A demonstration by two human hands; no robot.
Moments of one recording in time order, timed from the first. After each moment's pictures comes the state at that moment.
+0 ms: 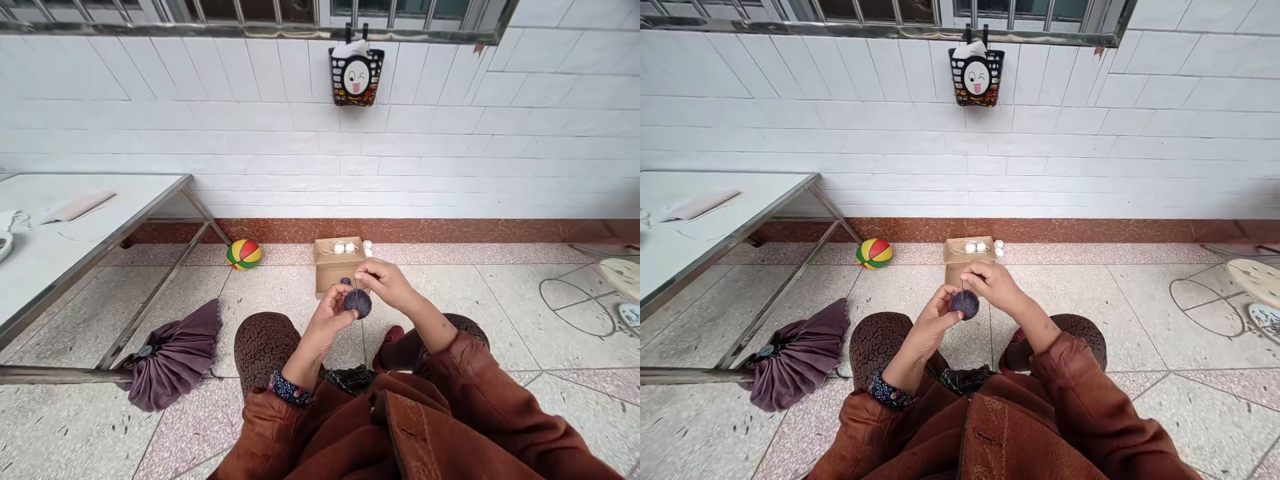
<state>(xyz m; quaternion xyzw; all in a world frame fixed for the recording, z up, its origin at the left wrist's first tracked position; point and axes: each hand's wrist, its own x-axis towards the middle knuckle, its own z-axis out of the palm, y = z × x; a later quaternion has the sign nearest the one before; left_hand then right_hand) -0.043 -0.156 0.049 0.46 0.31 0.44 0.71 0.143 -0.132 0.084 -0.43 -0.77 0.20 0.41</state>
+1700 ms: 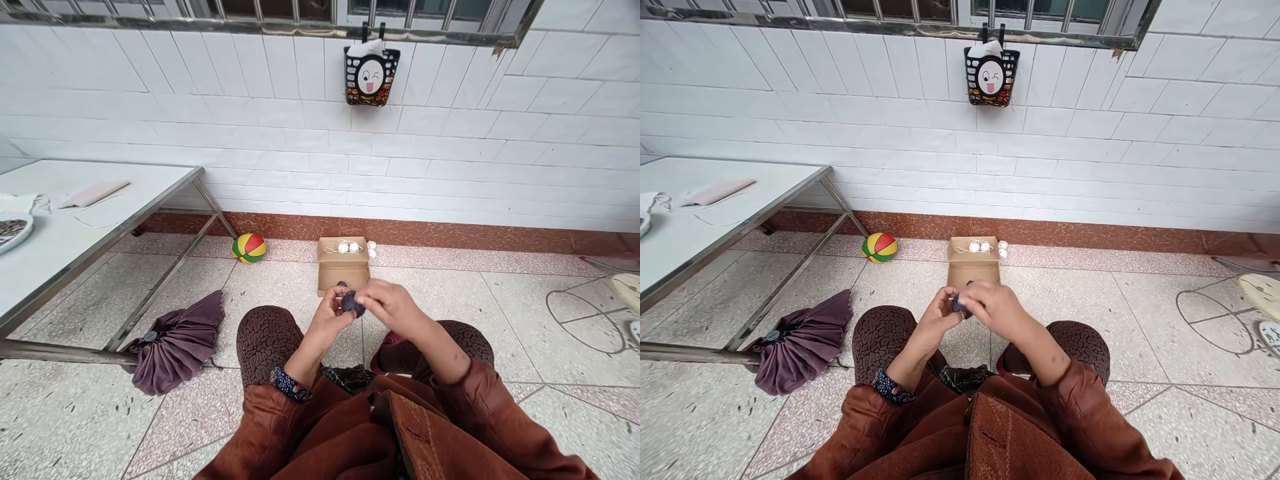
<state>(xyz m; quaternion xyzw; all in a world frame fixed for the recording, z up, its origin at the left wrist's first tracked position) -0.043 -0.158 0.030 0.45 0.36 0.46 0.68 0.135 -0.171 0.085 -0.42 -0.82 0.18 0.35</state>
